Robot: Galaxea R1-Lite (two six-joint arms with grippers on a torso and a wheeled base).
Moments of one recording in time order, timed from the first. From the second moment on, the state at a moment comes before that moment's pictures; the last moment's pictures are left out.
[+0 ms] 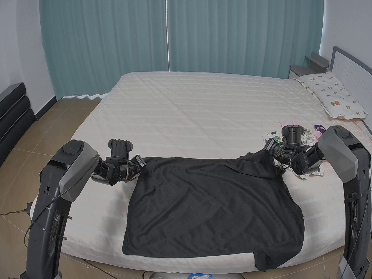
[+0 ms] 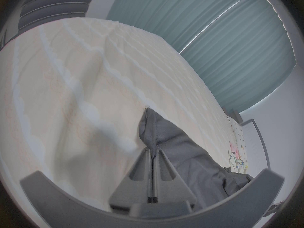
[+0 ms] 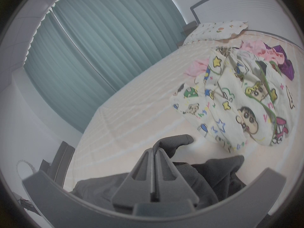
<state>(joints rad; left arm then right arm) -0.16 2.70 -1.69 -0.40 -0.05 -0.80 0.10 2.52 -1.46 -0.69 -0.02 0.64</state>
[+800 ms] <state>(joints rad) -0.12 2.69 -1.72 -0.41 -0.01 -0.83 0.10 2.70 -1.82 -0.72 -0.10 0.64</state>
